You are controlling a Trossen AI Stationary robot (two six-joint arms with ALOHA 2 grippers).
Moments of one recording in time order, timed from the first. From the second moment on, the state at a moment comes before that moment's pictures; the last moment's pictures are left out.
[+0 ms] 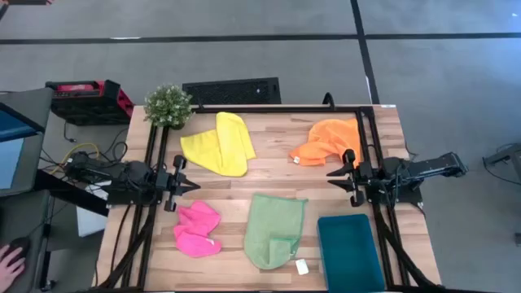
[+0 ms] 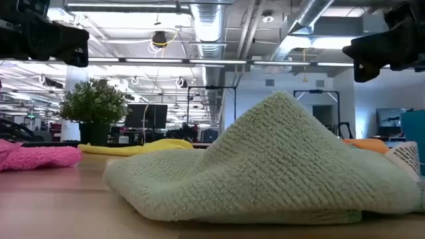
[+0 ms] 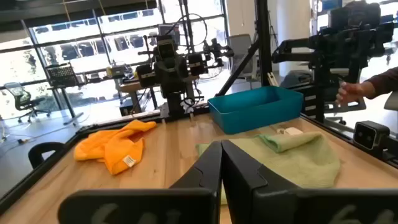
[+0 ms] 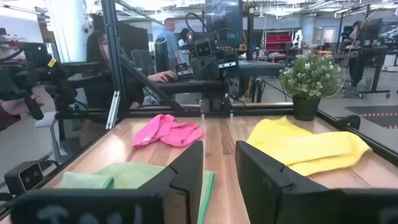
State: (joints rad) left arm -0.26 0.00 0.01 0.05 -0.12 0.16; right arm 0.21 0.00 0.00 0.03 0.13 -0.01
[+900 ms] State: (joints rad) left arm -0.26 0.01 0.05 0.10 -0.22 -0.05; right arm 0.21 0.00 0.00 0.04 0.13 0.02
